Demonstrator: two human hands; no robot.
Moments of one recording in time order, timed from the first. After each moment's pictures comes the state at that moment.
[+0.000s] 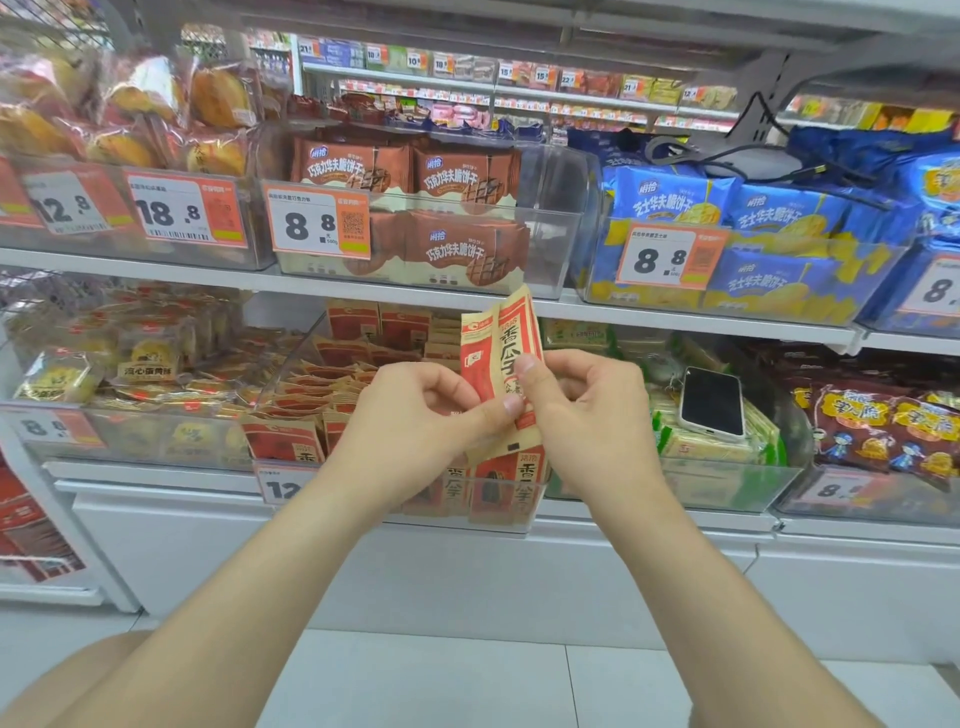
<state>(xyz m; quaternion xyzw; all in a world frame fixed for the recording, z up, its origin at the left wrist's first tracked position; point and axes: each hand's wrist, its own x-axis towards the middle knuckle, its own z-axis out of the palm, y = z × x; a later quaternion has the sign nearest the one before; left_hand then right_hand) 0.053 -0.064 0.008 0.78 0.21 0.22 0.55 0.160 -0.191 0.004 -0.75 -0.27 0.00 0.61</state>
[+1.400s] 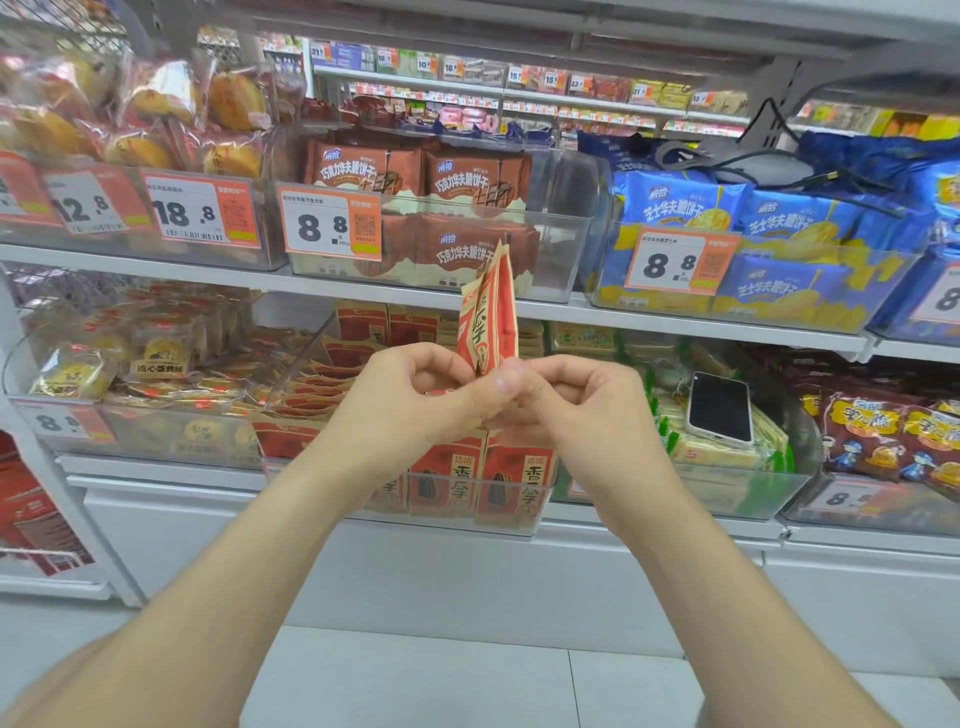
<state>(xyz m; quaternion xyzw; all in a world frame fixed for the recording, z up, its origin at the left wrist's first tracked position) 0.050 -0.040 0.009 0.76 0.16 0.23 0.59 0.152 -0.200 0.015 -0.65 -0.31 0.17 0.68</state>
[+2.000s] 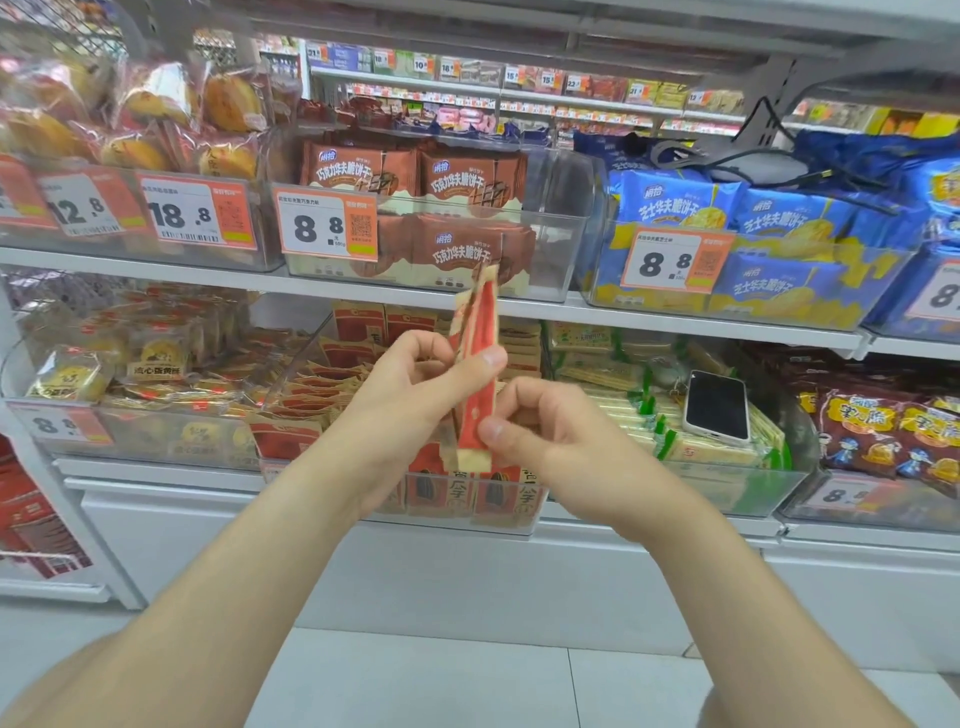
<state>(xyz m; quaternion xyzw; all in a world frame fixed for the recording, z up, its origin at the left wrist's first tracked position) 0.056 -0.046 0.008 0.65 0.14 0.21 0.72 0.162 -0.201 0.004 -0.70 -0.45 0.22 0.51</state>
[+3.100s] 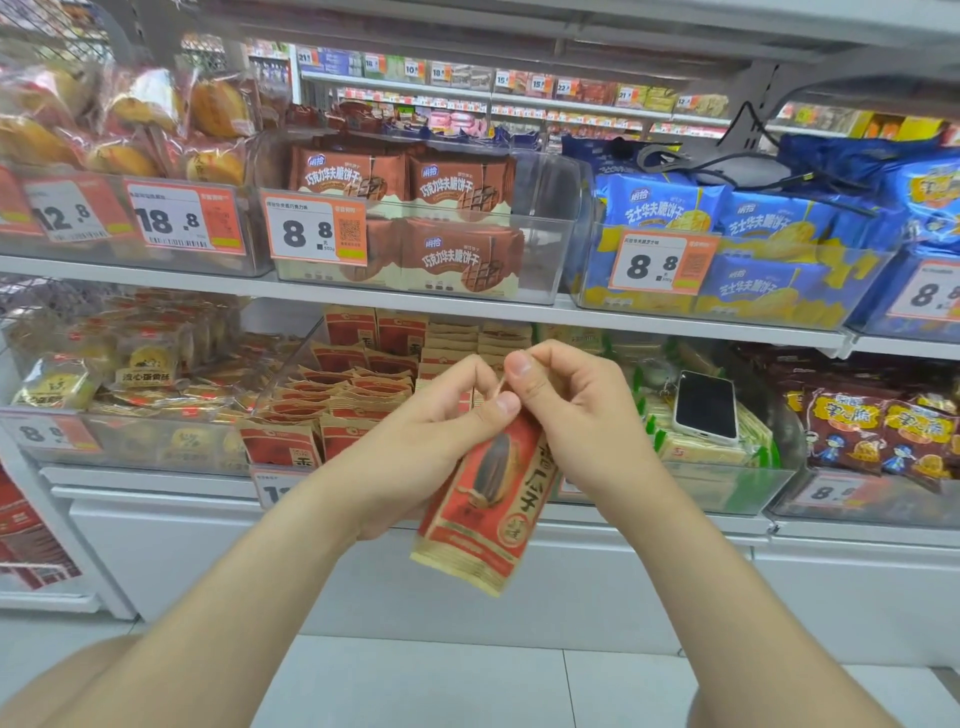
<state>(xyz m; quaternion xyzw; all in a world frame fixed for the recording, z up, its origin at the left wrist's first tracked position) 0.049 -0.064 0.009 0.70 0.05 0.06 0.71 0.167 -0.200 0.011 -0.68 -0.39 0.05 0.61</state>
